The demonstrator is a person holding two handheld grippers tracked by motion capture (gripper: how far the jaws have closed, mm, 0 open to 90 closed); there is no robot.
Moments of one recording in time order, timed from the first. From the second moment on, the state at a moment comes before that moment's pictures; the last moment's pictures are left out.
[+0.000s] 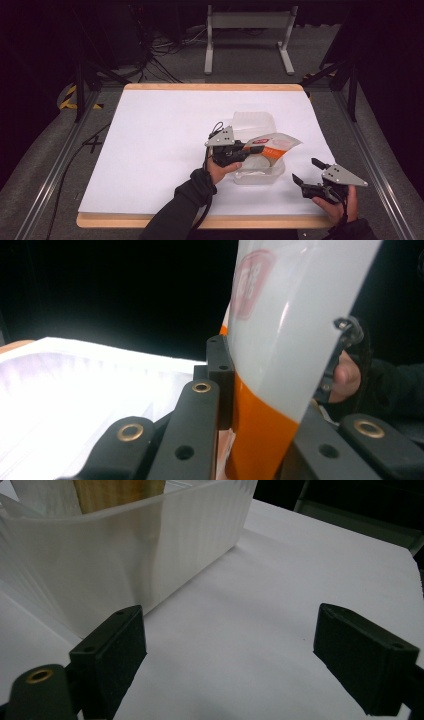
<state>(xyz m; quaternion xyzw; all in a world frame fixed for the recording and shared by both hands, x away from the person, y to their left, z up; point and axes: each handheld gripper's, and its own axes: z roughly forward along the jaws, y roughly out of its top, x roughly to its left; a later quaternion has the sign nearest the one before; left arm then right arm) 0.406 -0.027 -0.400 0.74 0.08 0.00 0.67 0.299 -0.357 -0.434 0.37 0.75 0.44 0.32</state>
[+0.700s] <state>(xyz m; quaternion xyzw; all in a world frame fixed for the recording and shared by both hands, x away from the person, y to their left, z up) 0.409 -0.018 -0.403 0.77 0.09 0.02 0.63 0.299 -0.355 -0.435 0.36 0.76 0.44 0.33</state>
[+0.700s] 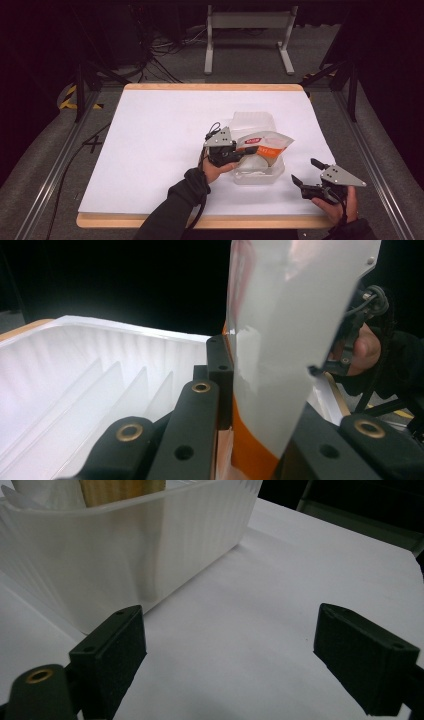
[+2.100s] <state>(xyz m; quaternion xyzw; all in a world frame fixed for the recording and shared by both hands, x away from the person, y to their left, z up) 0.394 0.020 -0.362 0.81 0.12 0.14 0.56 0.299 -0.352 -0.437 0.35 0.77 0.42 0.33</state>
